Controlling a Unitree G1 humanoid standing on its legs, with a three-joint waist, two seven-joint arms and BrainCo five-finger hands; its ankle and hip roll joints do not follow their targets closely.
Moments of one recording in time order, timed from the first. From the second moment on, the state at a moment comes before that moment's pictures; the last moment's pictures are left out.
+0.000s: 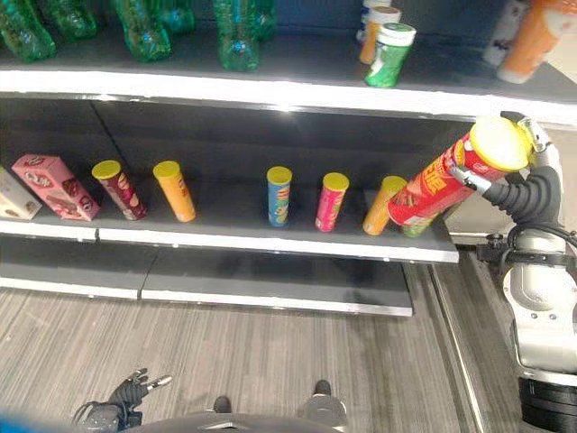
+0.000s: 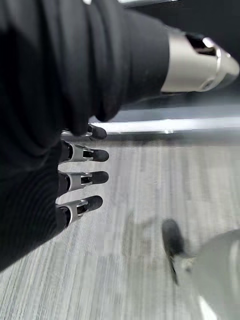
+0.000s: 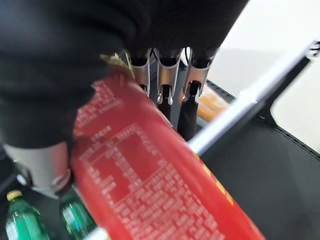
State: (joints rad) left arm 0.14 0.30 -0.06 0.95 -0.18 -0.04 -0.02; right arm 0.00 -0.74 -0.34 -0.22 0.01 -0.14 -0.16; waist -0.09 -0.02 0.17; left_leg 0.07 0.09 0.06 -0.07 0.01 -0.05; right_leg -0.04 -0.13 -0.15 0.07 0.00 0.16
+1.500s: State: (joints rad) left arm 0.08 0.34 -0.03 1.07 -0.17 -0.04 0.03; right arm -0.06 -0.67 0.09 -0.19 -0.04 -0.11 0.05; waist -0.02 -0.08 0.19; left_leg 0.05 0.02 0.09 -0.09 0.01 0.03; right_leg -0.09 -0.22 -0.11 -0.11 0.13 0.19
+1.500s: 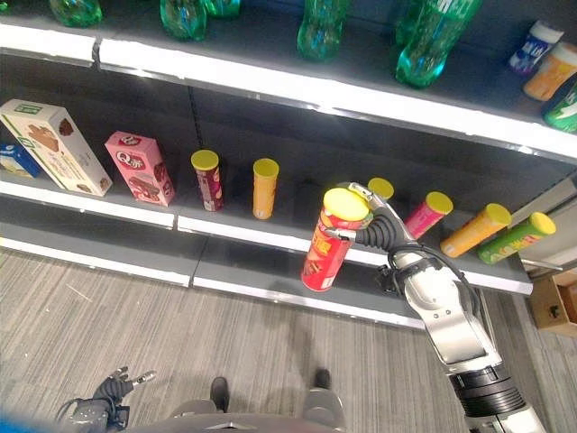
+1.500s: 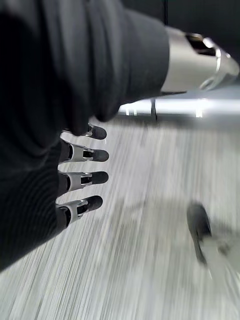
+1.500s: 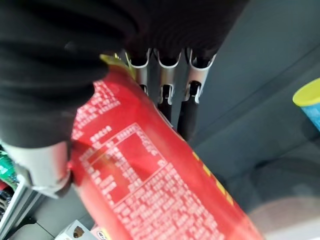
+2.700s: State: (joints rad) left arm 0.12 0.22 -0.10 0.86 -0.19 -0.07 0.11; right arm -0.44 -0.69 0.08 0.03 -0.52 -0.01 -0.45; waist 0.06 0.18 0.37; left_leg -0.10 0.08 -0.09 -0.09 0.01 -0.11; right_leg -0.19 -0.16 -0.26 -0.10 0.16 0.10
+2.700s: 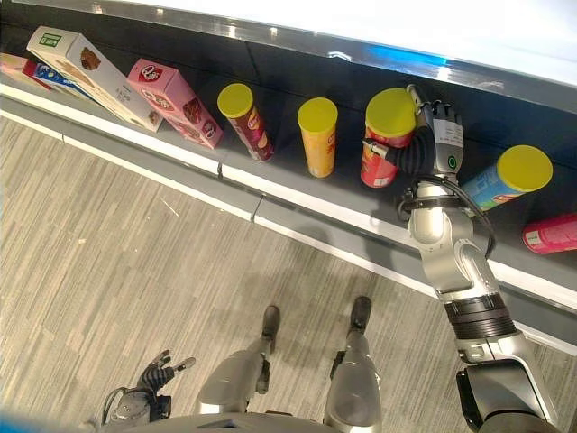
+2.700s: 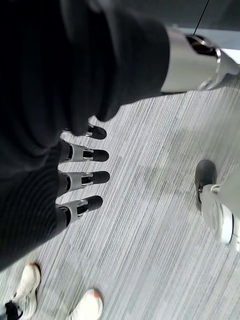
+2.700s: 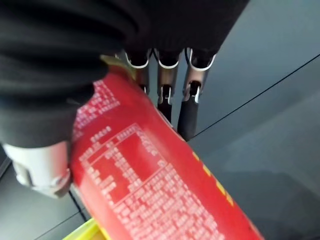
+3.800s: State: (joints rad) left arm 0.10 0.22 -0.11 0.87 -0.19 -0.09 0.13; right arm -0.50 -0.69 0.13 0.13 -0.55 0.00 -0.48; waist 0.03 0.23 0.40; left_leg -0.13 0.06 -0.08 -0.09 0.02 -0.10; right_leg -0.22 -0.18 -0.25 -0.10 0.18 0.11
